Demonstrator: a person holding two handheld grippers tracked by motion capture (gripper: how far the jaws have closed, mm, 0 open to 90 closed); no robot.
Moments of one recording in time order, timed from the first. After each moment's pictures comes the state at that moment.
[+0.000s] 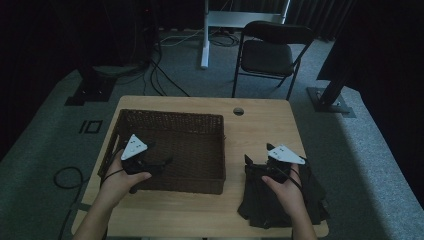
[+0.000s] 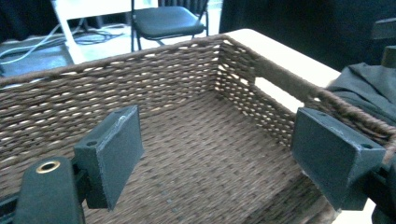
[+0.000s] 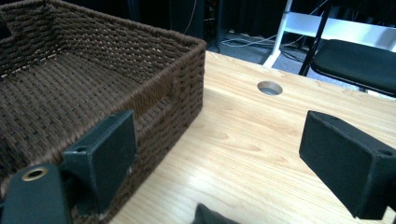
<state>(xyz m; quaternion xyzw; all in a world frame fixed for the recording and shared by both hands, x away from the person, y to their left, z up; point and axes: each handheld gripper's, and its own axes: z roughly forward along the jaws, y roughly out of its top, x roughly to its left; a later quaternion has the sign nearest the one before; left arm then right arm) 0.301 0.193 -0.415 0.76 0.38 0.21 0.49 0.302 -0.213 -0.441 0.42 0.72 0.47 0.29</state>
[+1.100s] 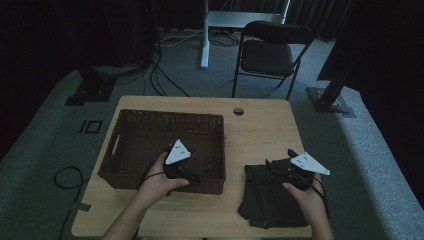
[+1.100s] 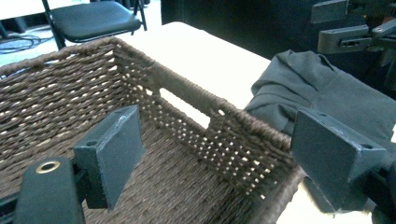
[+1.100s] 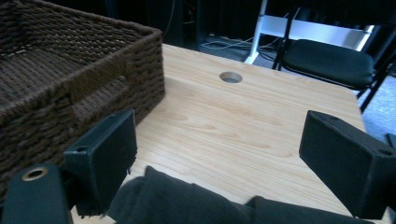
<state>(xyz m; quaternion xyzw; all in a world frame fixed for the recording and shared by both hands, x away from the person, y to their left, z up) 0.301 0.099 -0.424 0.80 0.30 0.16 0.50 0.283 -0.268 -0.448 0.44 0.70 0.46 0.32</state>
